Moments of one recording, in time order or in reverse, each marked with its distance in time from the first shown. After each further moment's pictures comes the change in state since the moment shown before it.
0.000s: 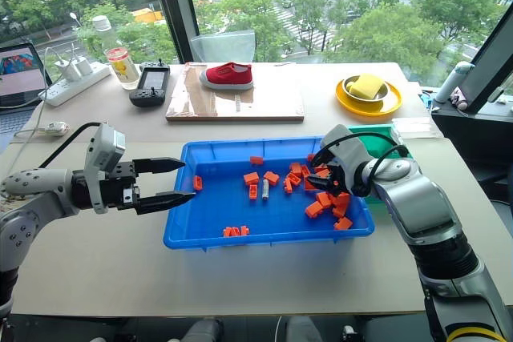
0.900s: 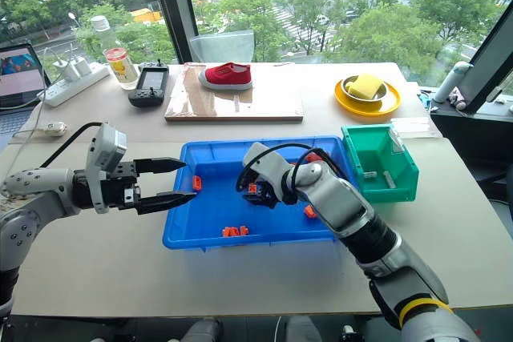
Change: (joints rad) left arm -0.005 0.000 -0.006 0.000 0.000 0.000 0.001; right arm -0.158 0.250 0.350 0.197 -0.085 -0.096 0.001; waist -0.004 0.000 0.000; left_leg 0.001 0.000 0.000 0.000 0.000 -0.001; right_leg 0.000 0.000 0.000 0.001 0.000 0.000
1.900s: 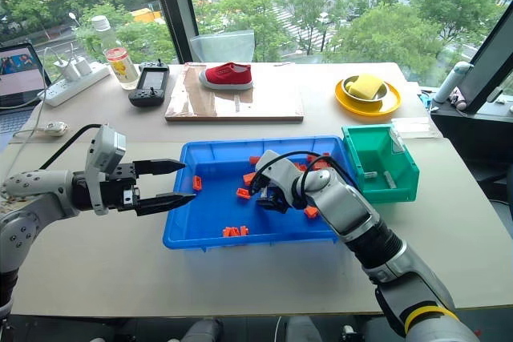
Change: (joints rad) left arm 0.013 0.000 0.006 -0.002 -0.003 0.000 0.001; right arm 0.063 -0.029 -0.013 0.011 -0.039 0.002 0.015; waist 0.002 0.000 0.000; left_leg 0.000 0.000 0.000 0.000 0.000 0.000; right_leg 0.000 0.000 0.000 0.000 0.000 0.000
